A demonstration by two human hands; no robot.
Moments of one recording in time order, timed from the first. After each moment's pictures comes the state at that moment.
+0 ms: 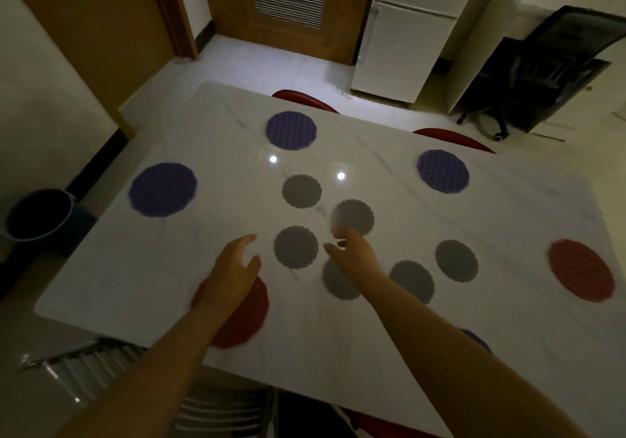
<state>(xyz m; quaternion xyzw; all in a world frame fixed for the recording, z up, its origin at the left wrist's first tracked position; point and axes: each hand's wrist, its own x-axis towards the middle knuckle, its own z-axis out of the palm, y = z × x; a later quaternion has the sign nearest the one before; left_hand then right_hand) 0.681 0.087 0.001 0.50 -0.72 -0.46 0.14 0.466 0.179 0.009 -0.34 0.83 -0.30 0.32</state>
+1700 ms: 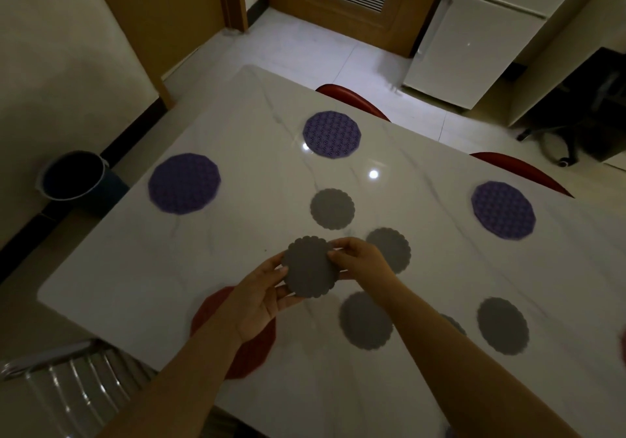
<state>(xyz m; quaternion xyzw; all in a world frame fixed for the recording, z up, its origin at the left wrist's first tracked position) 0.647 0.066 -0.019 0.36 -0.19 -0.89 0.22 0.440 0.105 -0.001 -0.32 0.69 -0.35 0.54</state>
